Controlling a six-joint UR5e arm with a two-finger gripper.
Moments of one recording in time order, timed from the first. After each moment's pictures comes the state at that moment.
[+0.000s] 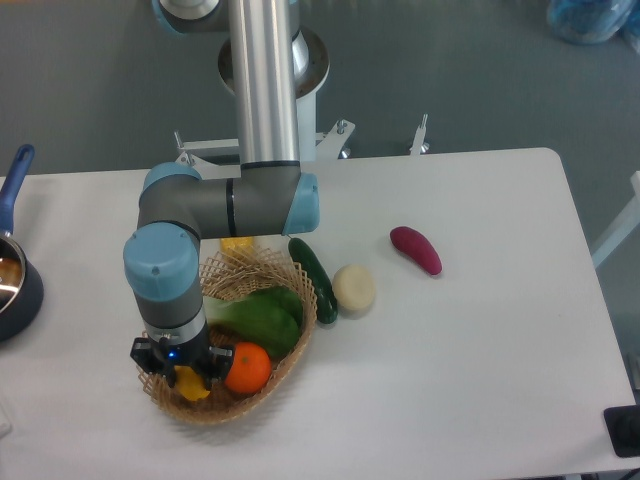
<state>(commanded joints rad) 2.08 -2.08 -1.55 -0.84 1.50 0.15</state>
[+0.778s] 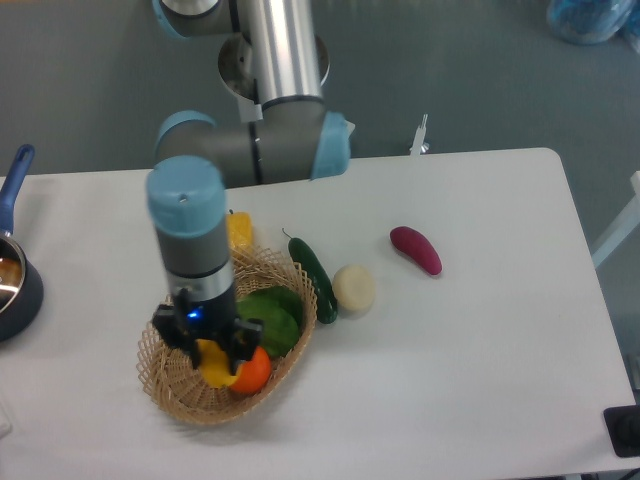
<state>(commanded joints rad) 2.27 -1.93 -1.56 -0.85 1.51 0.51</state>
